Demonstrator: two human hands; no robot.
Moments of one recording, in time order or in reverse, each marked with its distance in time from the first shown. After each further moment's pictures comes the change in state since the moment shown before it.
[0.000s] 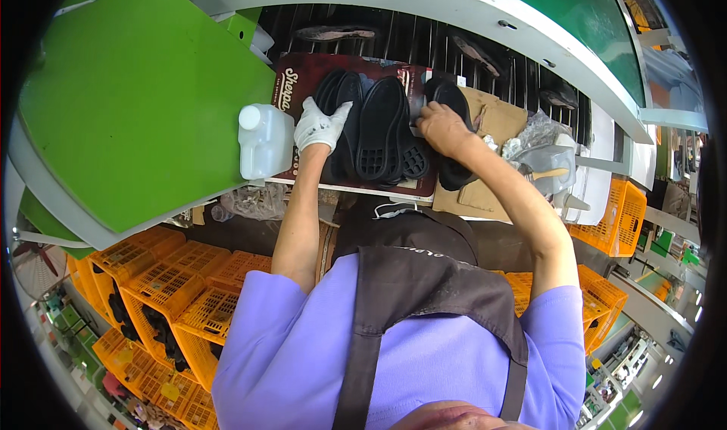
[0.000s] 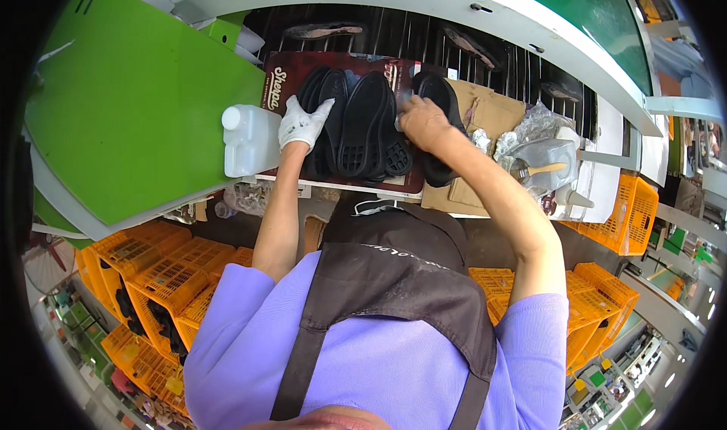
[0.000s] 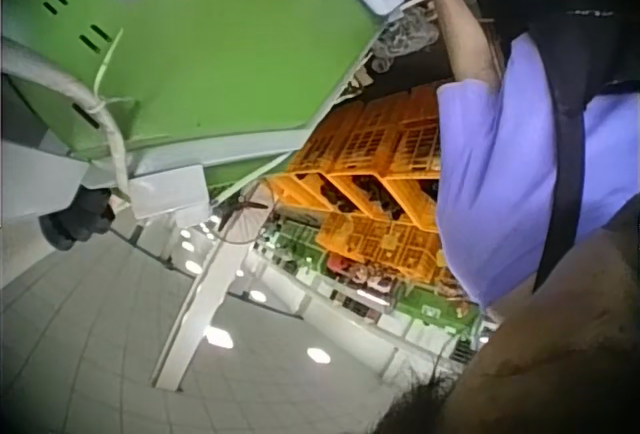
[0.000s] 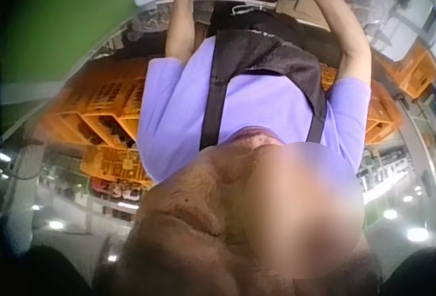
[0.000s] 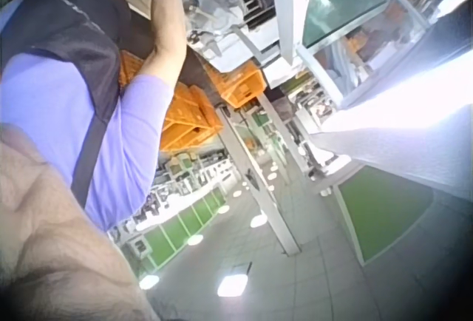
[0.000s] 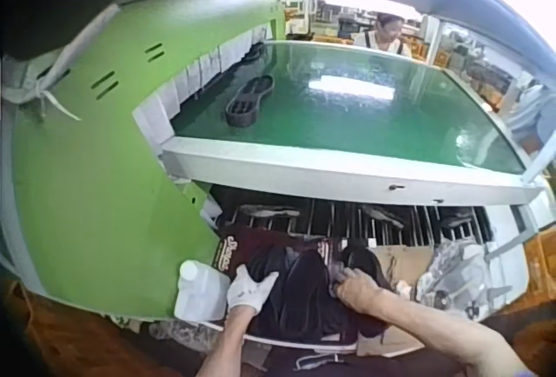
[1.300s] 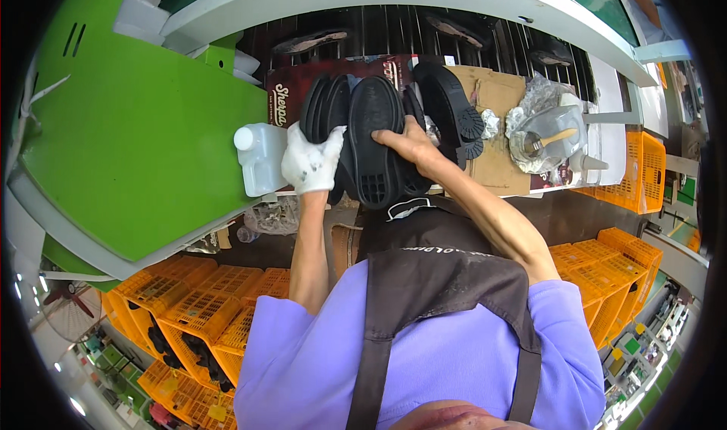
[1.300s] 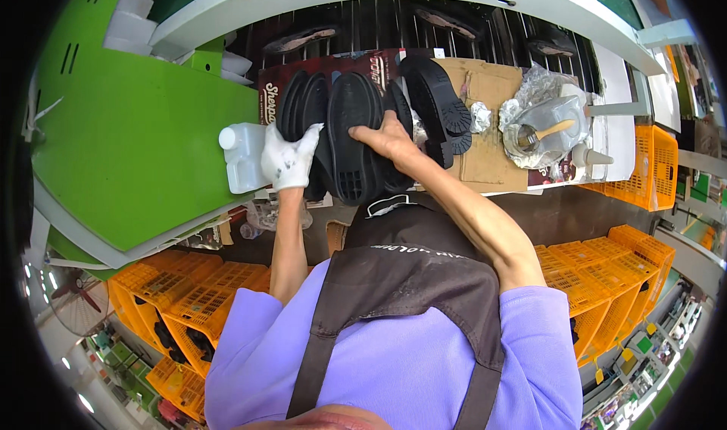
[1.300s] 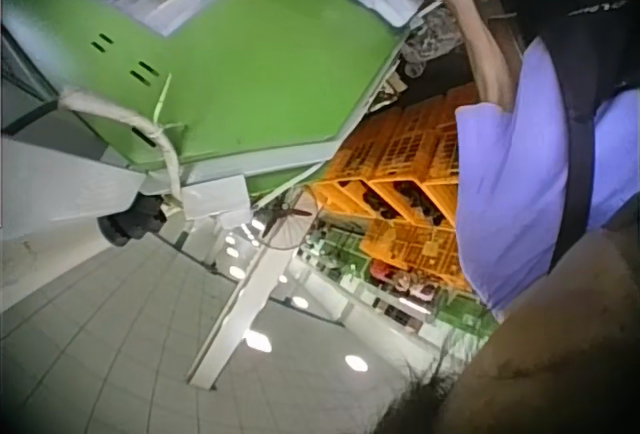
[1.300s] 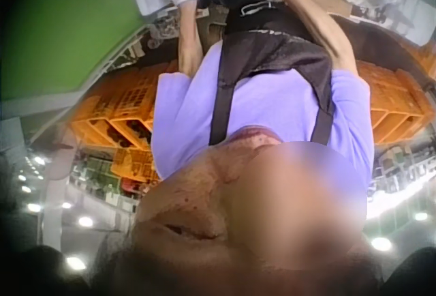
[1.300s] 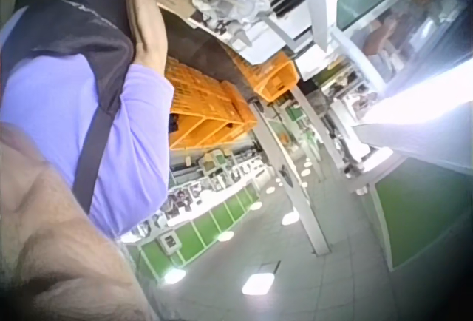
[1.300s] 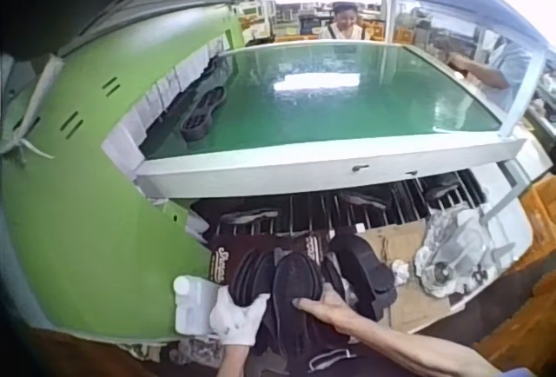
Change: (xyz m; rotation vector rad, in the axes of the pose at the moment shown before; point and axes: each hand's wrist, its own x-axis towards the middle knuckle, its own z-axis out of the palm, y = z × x) left_hand -0.076 0.004 -0.029 -0.045 0.416 0.285; right_hand -0.001 -0.084 -0.005 1.623 0.198 0.794
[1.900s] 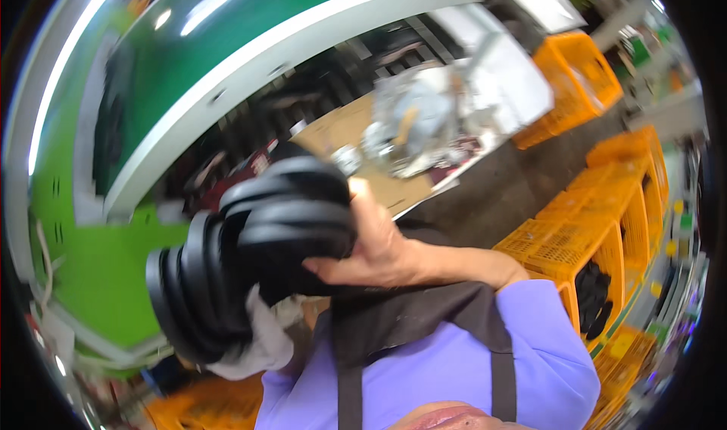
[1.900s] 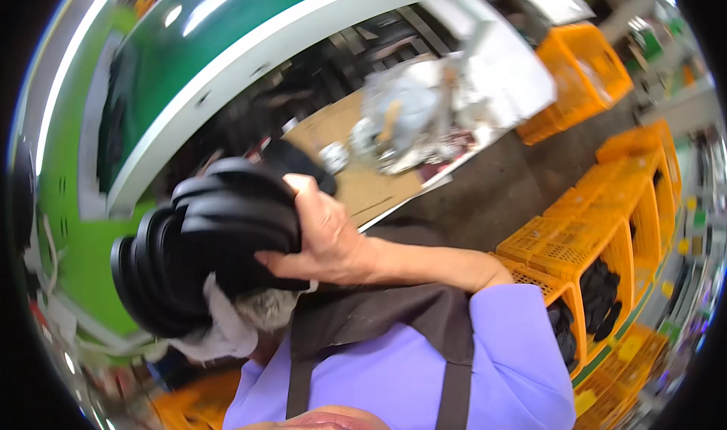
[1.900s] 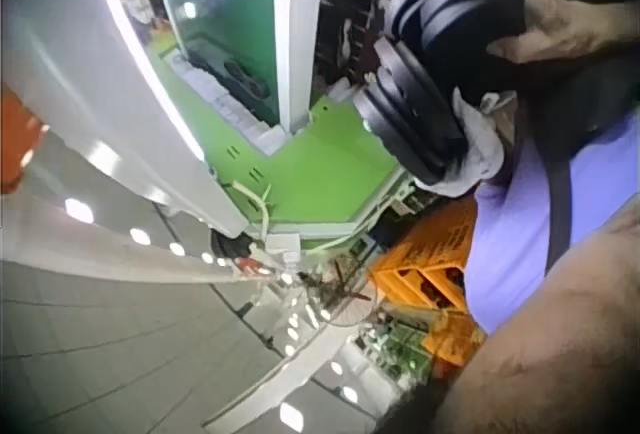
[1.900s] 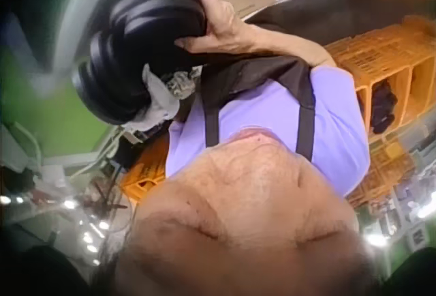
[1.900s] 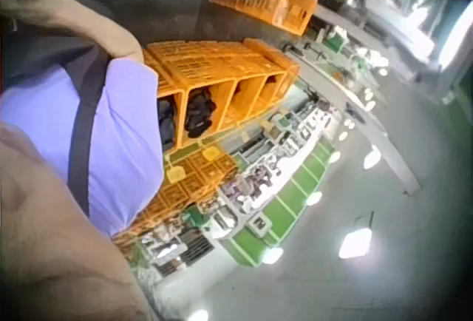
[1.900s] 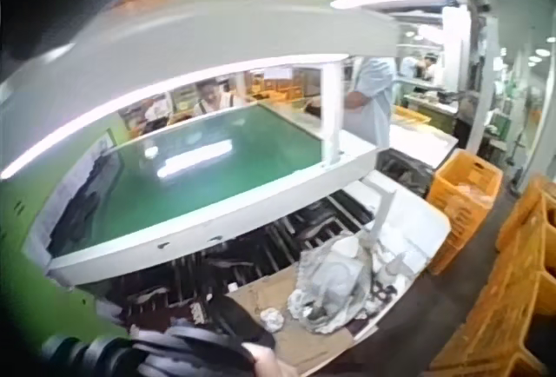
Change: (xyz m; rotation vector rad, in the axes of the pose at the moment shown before) left_hand -0.171 0.181 -0.091 -0.894 0.365 0.755; right_hand -0.231 0.001 -0.160 0.098 0.401 -1.060
